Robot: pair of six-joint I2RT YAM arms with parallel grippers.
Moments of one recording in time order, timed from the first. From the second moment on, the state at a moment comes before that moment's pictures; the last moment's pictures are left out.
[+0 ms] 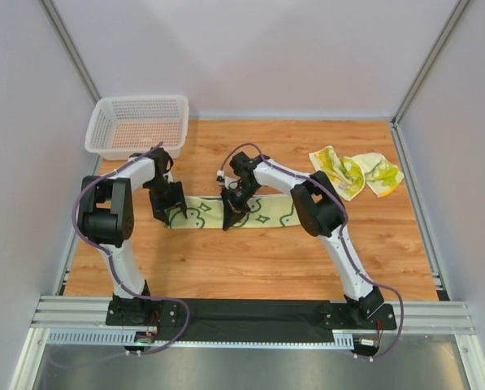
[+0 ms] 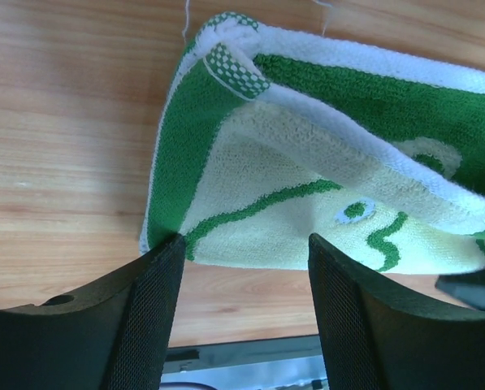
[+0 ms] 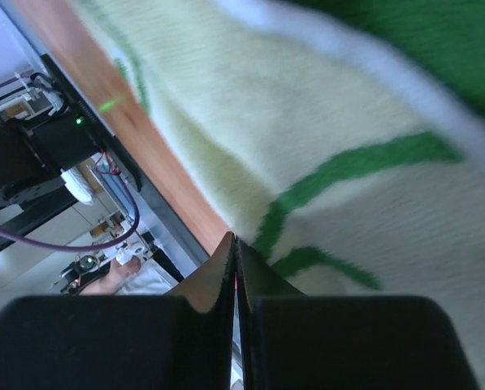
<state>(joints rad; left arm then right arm) -0.08 1.91 1.26 -0.91 0.18 -0.39 0.66 2.43 1.92 -0.92 -0.85 0.30</state>
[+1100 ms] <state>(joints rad) -0.02 1.92 1.27 -0.96 0.09 -0.33 0.14 2.08 1.20 -0.57 -0.87 0.36</state>
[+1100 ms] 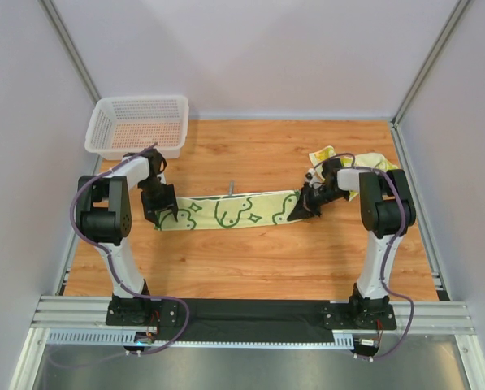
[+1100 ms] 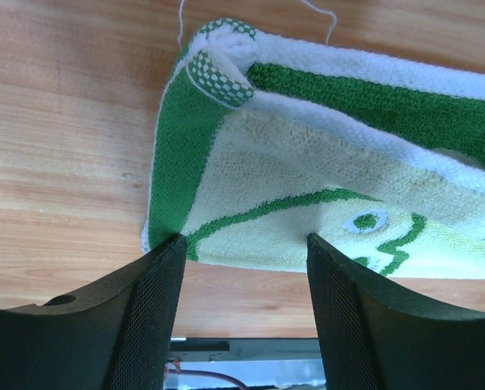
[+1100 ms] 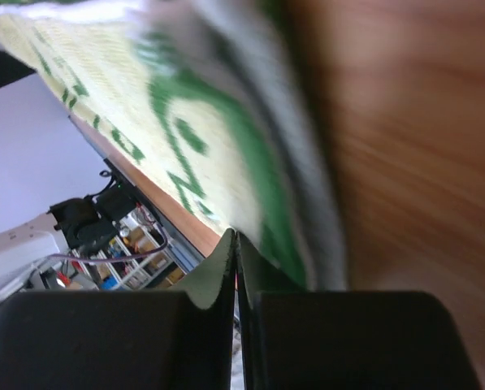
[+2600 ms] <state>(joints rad) -0.02 1.84 1.32 -0.96 0.29 -0.36 0.08 1.88 1.09 -0.69 -0.56 0.52</state>
